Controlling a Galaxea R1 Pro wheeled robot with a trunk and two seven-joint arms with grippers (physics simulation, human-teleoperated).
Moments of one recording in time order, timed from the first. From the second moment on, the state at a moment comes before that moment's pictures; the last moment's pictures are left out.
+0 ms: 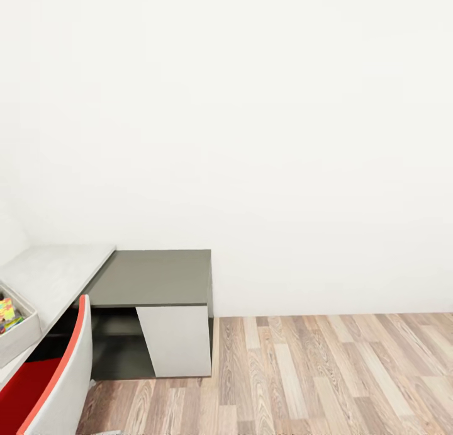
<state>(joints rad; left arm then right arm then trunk) -0.15 0.05 -0.27 -0.02 0.43 -0.10 0.06 -0.25 0.08 0.88 -0.11 -1.01 -0.02 -0.37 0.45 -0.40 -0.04</state>
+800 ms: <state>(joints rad) -0.13 0.05 -0.27 -0.02 0.42 -0.11 0.06 -0.23 0.08 0.88 -0.11 -0.97 -0.03 -0.38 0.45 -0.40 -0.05</state>
